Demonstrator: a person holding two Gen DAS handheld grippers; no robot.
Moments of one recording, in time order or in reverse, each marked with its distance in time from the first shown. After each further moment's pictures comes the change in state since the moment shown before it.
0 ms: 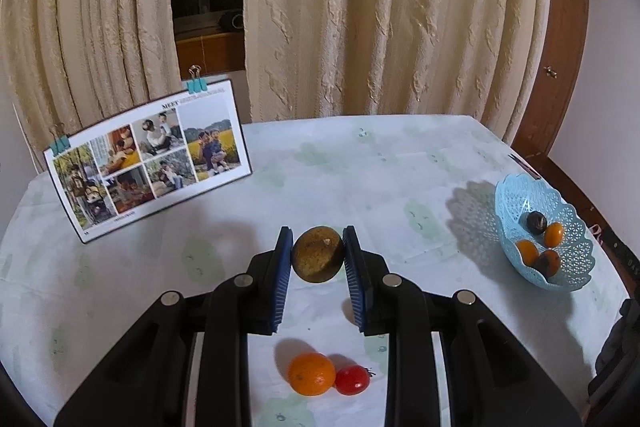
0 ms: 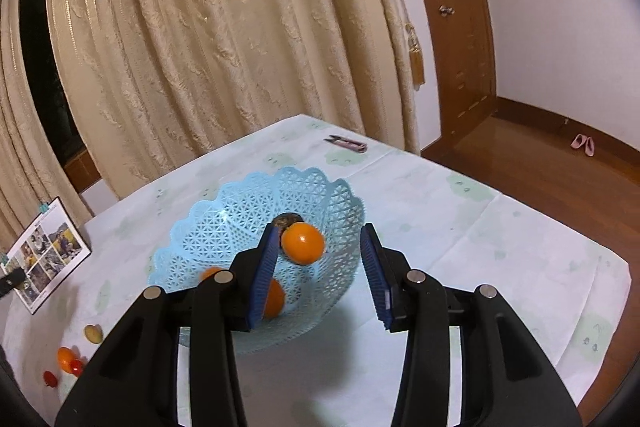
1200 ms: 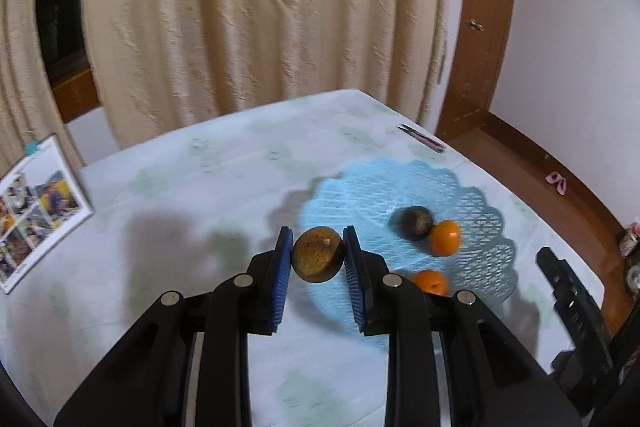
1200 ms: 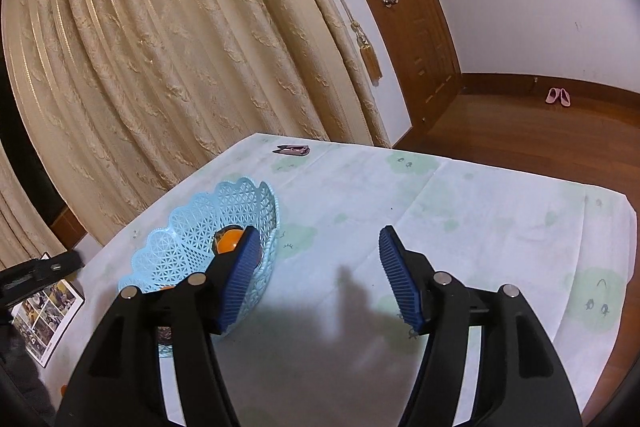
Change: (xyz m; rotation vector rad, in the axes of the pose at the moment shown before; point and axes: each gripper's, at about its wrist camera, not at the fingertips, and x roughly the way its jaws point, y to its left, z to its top) left arm 0.049 -0.219 0.013 0.197 0.060 -0.211; right arm 0.001 -0.062 -0.021 0.214 -0.063 -0.042
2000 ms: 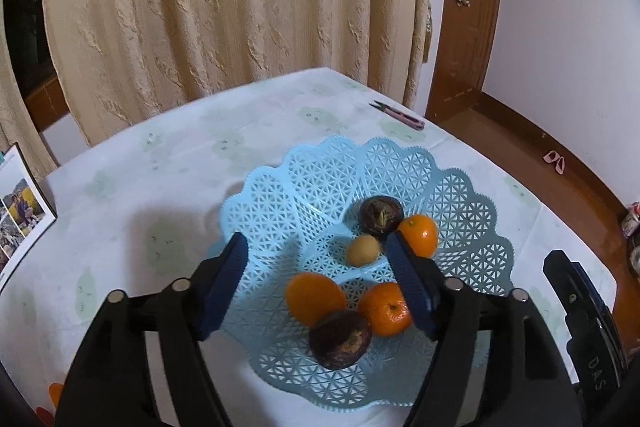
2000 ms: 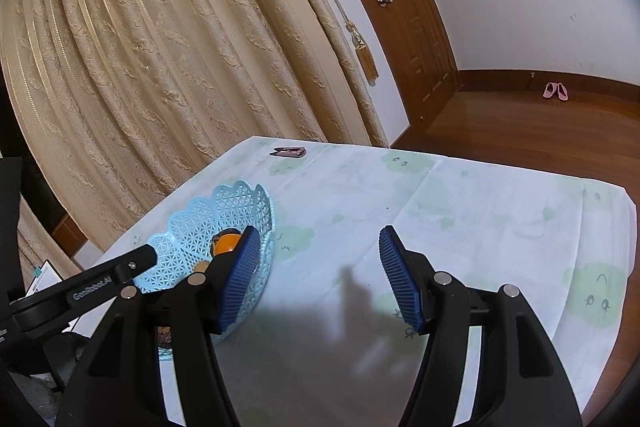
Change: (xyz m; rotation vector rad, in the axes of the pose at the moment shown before) left arm 0.045 -0.047 -0.004 0.051 0.027 0.006; right arm 0.001 -0.006 0.001 0.027 -0.001 0.000
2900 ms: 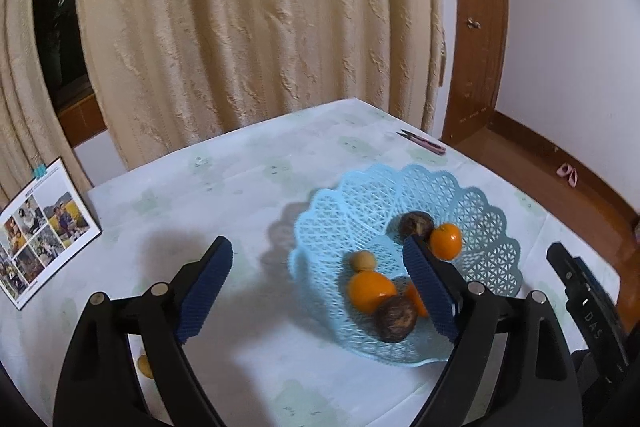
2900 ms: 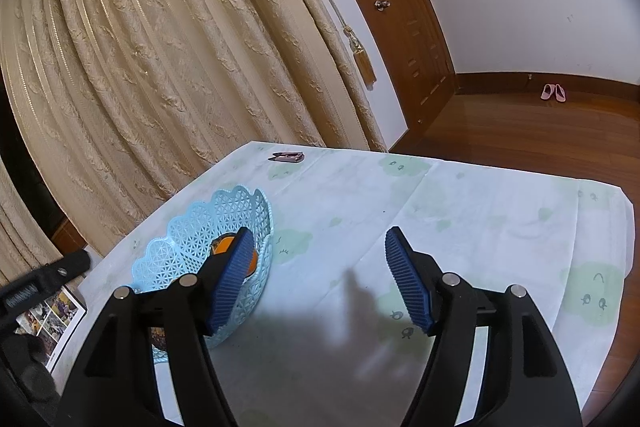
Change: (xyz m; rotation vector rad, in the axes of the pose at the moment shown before) left arm -0.057 0.043 0.001 -0.017 -0.083 0.056; right arm -0.004 -0.001 0.001 0.007 -0.015 -0.005
